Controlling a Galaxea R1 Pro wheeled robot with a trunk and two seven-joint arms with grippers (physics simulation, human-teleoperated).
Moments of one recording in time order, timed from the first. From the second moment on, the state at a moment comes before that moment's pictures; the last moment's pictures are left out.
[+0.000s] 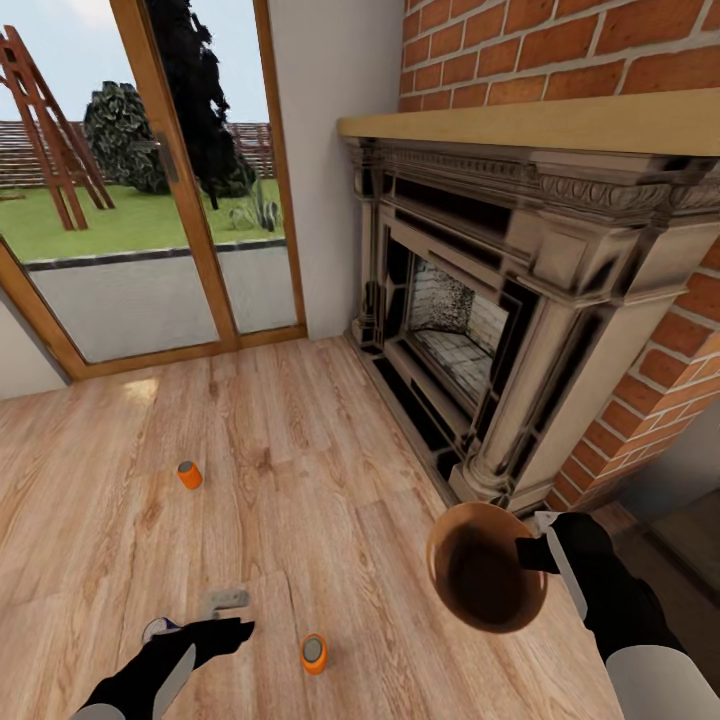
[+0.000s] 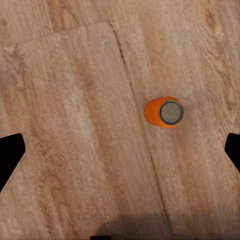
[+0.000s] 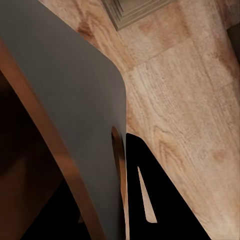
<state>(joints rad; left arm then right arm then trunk) -0.51 0.10 -0.04 -0.41 0.16 0.24 -0.12 -0.55 -0.14 -0.11 -1.06 0.02 1.05 0.00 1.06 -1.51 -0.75</state>
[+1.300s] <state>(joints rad) -0.52 -0.08 -0.05 -0.48 0.16 0.34 0.01 -0.55 -0.14 -0.07 -1.06 0.01 1.05 0.00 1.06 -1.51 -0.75</state>
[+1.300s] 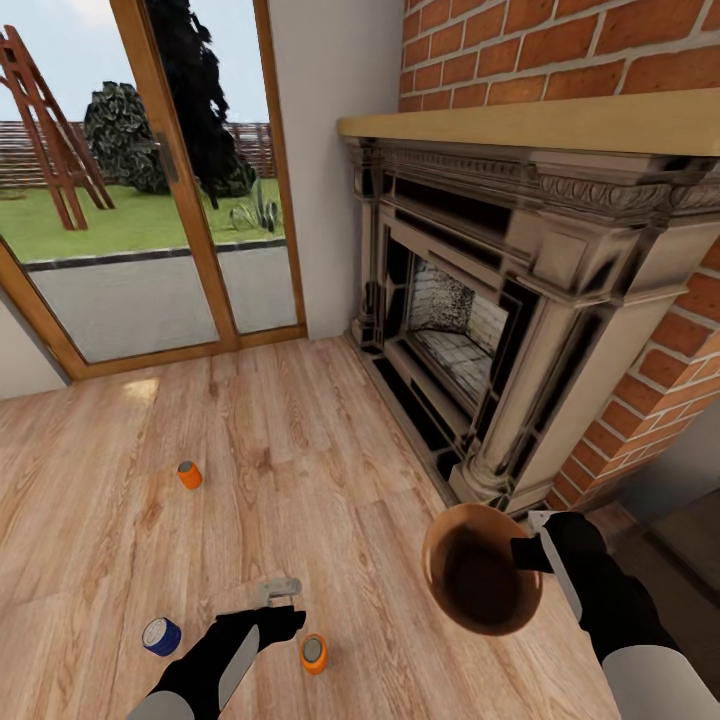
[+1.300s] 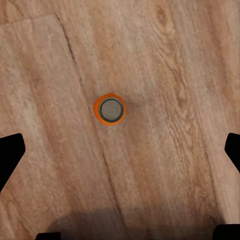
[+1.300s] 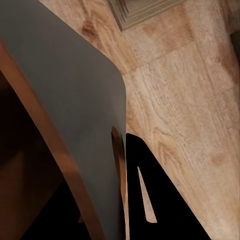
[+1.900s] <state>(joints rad) -0.52 -0.08 -0.05 -0.48 0.16 0.34 0.01 -0.55 -0.14 -0.07 -1.06 0.01 1.05 0.00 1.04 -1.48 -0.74</state>
